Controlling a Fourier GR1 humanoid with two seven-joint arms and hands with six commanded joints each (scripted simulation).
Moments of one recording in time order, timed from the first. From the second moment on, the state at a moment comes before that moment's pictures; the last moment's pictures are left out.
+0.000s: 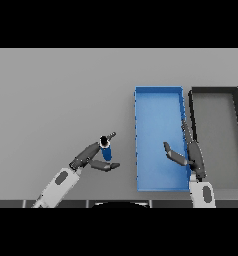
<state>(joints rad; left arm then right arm) -0.18 0.26 -0.58 -1.37 -0.01 -0.11 -0.07 0.13 -0.17 0.05 -1.71 0.15 0.06 -0.12</state>
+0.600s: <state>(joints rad) -0.17 0.15 -0.57 -1.33 0.09 -0.11 -0.13 0.13 -0.17 0.05 -1.71 0.14 0.06 -0.11</state>
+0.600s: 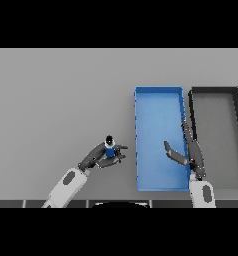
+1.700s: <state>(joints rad) -0.25 0.09 -0.57 -1.59 0.03 -0.13 -0.06 0.11 -0.19 0.04 -1.68 0.16 0.06 -0.13</state>
